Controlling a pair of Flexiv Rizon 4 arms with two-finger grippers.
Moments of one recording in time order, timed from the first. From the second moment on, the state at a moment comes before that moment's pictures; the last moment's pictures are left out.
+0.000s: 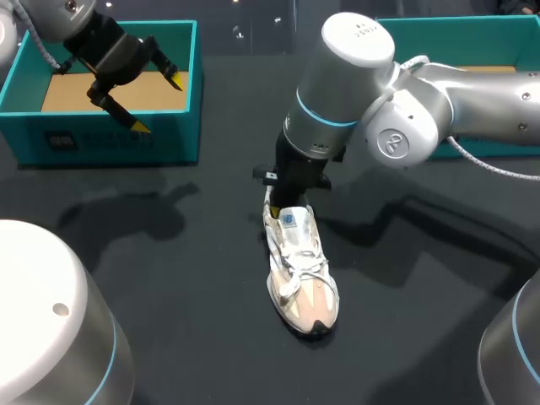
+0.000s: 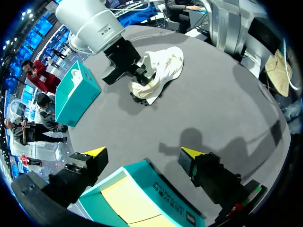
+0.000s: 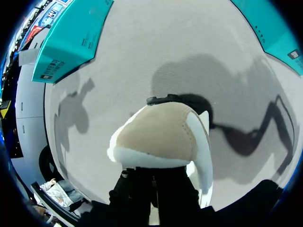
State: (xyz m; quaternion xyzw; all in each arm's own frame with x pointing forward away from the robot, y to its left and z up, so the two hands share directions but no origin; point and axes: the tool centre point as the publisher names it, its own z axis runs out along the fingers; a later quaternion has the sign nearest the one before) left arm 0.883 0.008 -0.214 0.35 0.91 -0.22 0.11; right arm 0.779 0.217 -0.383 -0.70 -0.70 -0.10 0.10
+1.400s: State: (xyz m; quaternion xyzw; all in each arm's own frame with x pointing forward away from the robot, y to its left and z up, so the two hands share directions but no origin) left arm 0.883 0.008 -0.214 0.35 0.91 -0.22 0.11; right arm 0.761 0.201 -0.397 -0.69 -0.72 -0.04 0.07
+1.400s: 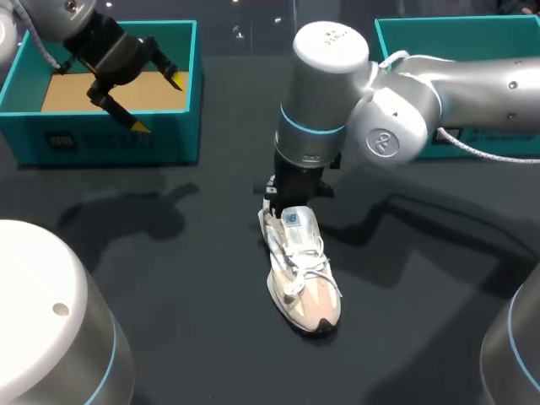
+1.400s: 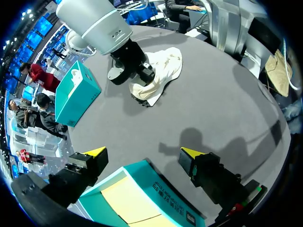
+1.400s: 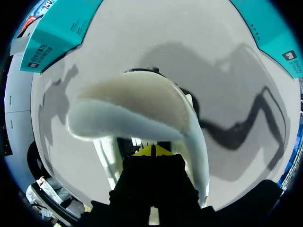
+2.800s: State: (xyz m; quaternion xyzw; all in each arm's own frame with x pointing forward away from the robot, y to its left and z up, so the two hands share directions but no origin) left arm 0.883 0.008 -0.214 0.35 0.91 -0.22 0.11; right arm 0.753 0.203 -0.353 -0.63 -0.77 0.10 0.07
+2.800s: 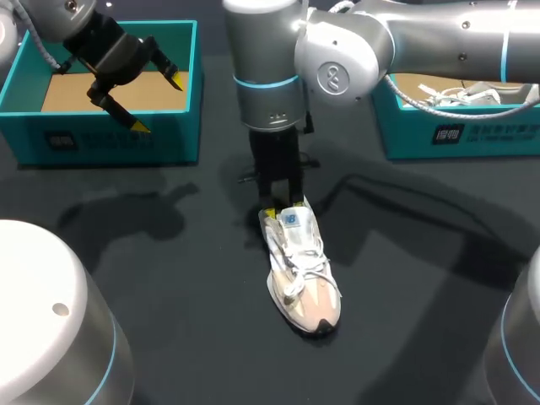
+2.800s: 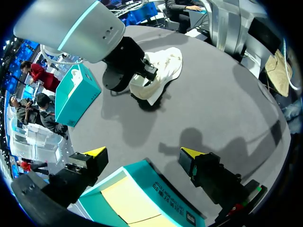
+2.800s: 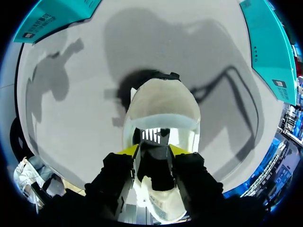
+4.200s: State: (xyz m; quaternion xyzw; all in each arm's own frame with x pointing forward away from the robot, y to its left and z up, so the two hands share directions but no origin) left arm 0.883 0.008 -0.214 0.35 0.91 -0.22 0.11; right arm 0.736 0.189 -0.338 -0.66 -0.75 0.05 0.05
